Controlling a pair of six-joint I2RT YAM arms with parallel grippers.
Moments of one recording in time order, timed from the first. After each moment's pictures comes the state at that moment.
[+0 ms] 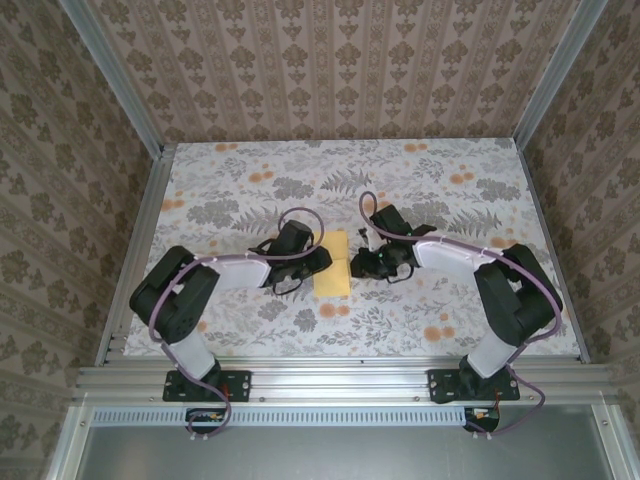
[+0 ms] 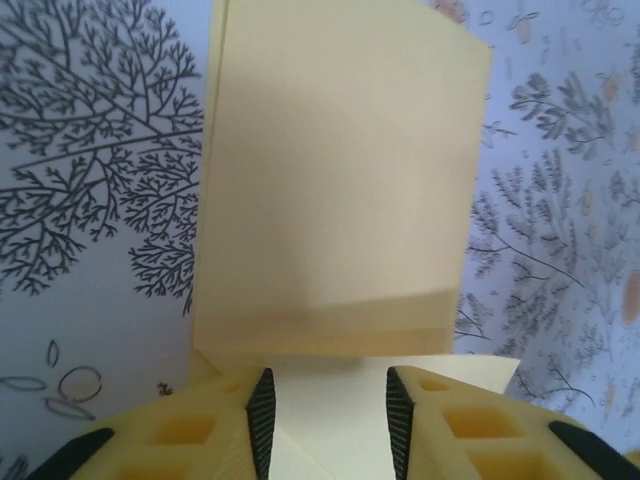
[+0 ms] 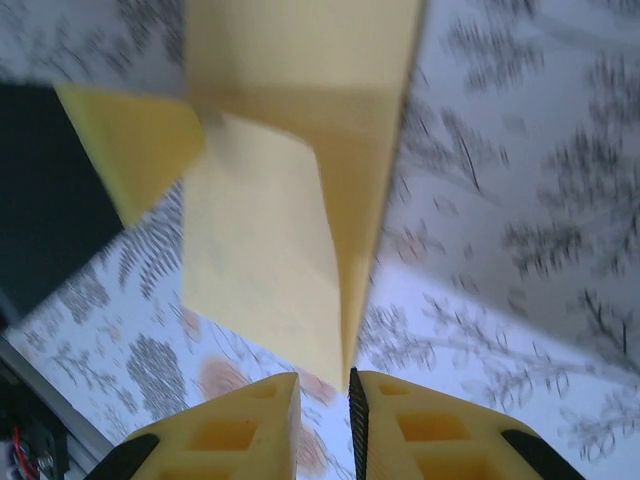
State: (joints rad) left arm -0.72 1.68 0.79 0.05 0.17 -0.96; right arm 0.51 1.66 0.97 -0.43 -0.42 0.50
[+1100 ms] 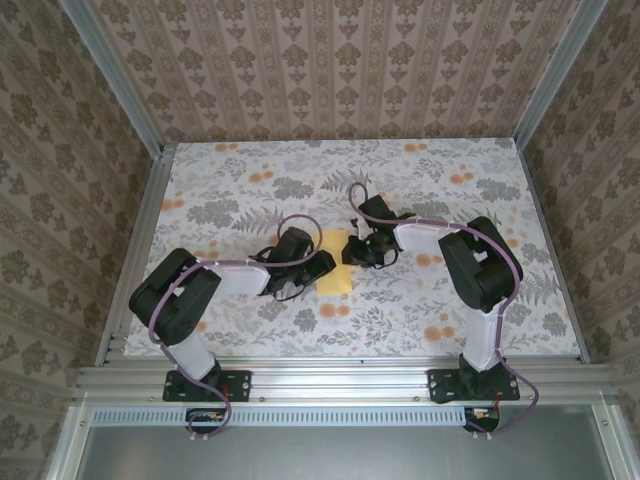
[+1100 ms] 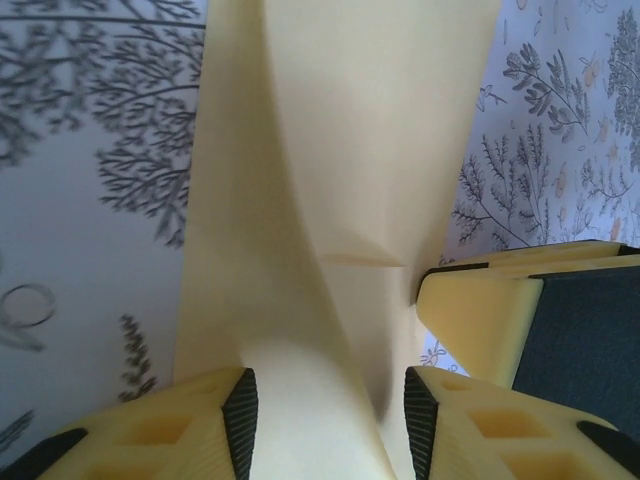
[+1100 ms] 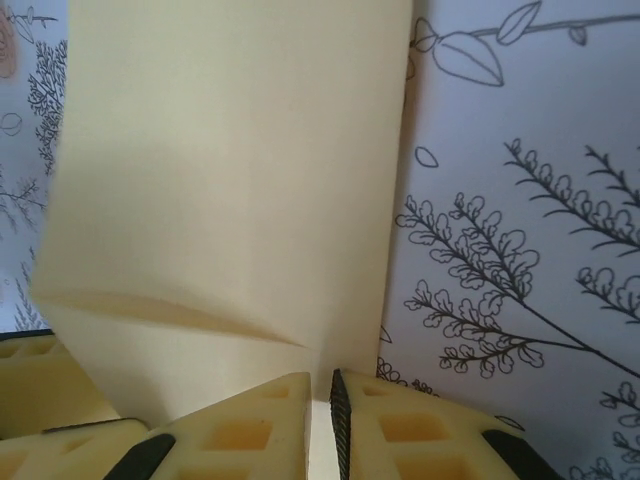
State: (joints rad) left arm -0.75 1.69 0.72 0.17 0.21 -1.09; right arm 0.48 1.94 1.13 -0.35 -0.44 0.55
